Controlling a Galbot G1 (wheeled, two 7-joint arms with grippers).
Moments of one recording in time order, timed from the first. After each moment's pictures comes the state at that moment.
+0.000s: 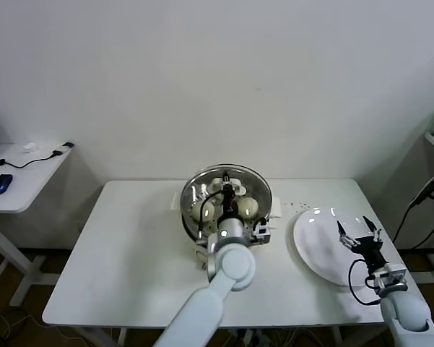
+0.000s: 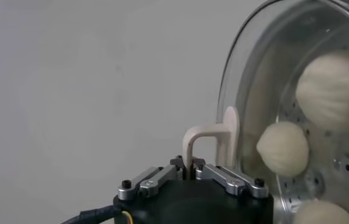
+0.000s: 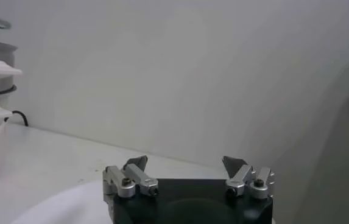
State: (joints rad) left arm 0.82 -1.61 0.15 -1.62 1.66 0.74 0.35; right arm -1.19 1.06 0.63 1.36 0.31 0.21 -0.19
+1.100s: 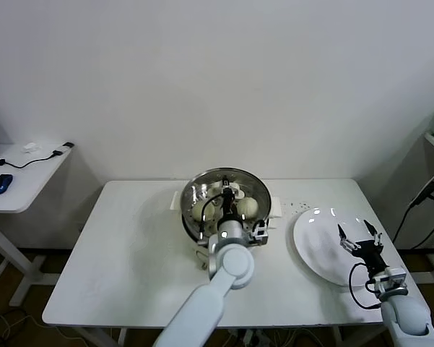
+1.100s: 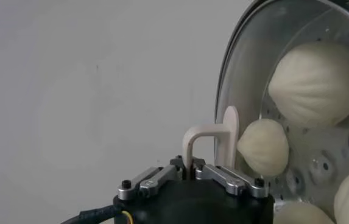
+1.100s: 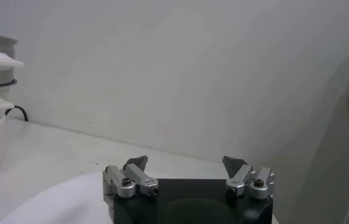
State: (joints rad) left arm 0.80 -1.61 0.14 -1.53 1.62 0.74 0.29; right arm -1.20 1.08 0.65 1.35 0.29 0.22 -0.21
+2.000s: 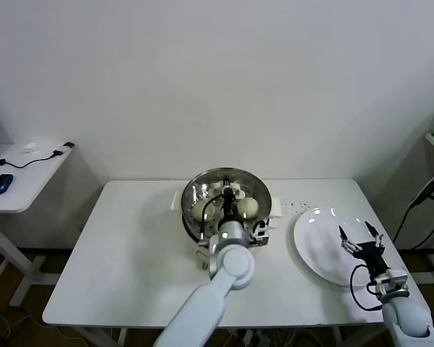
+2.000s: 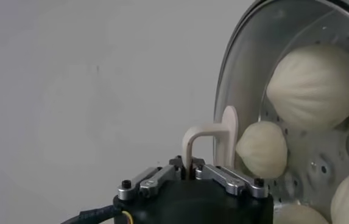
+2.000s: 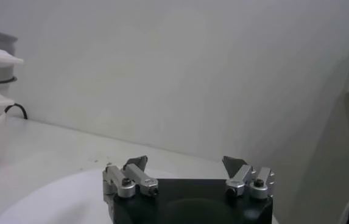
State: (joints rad) left arm 0.81 -1.61 0.15 -1.53 1.61 0.74 0.28; right arm -1.20 1.09 0.67 1.34 0.28 0.23 -0.22
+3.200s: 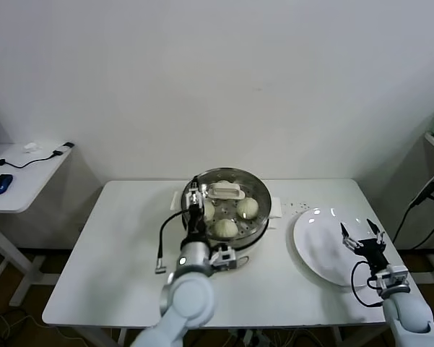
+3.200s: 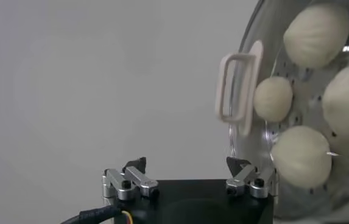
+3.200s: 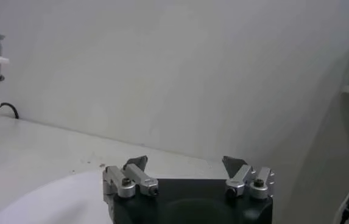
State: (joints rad) left arm 1.04 -1.38 0.08 -1.97 1.51 0.74 0.32; right arm -1.19 1.09 0.68 1.35 0.27 0.18 -0.21
